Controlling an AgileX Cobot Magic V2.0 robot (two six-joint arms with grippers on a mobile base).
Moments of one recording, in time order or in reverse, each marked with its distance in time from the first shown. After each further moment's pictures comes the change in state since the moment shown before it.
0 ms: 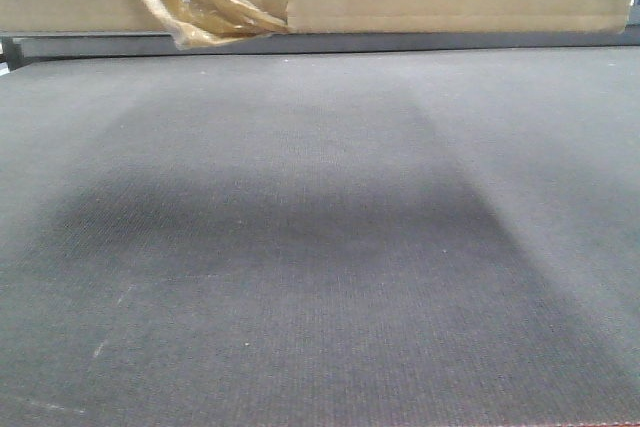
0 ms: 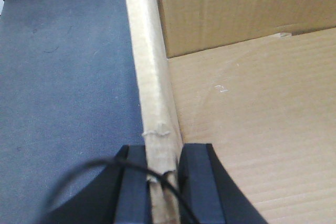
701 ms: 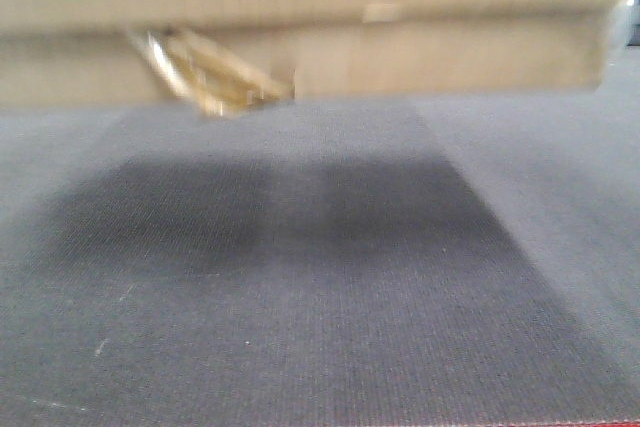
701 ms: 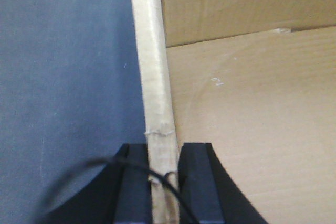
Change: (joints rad) left arm 0.141 0.138 0.002 -0.181 0.006 0.021; right arm -0.011 0.168 0.000 0.000 -0.047 0.000
